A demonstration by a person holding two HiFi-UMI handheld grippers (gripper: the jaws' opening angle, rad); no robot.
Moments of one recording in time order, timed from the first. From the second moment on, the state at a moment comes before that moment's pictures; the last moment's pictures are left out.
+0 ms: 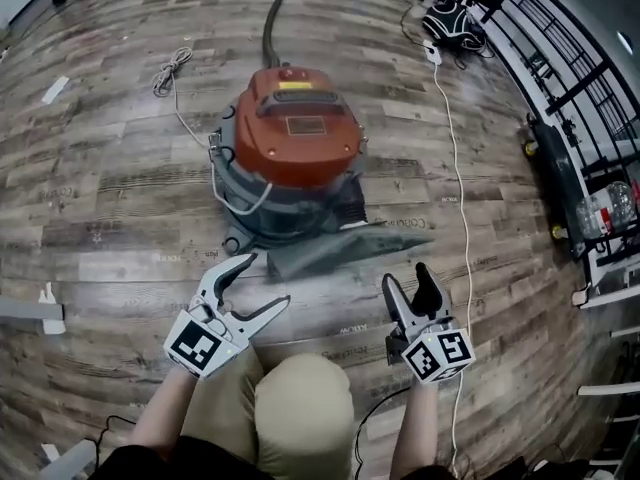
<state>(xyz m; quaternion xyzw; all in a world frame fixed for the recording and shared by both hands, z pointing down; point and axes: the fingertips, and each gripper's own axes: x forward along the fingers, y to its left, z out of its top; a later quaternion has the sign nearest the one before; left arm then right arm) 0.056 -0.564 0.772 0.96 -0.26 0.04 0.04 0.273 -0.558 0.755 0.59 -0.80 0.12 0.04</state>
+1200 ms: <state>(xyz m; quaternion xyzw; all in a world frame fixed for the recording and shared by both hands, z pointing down) 0.073 -0.512 0.751 0.98 -0.20 0.00 0.05 0.292 -0.512 0.749 0.56 -0.82 0.08 0.08</state>
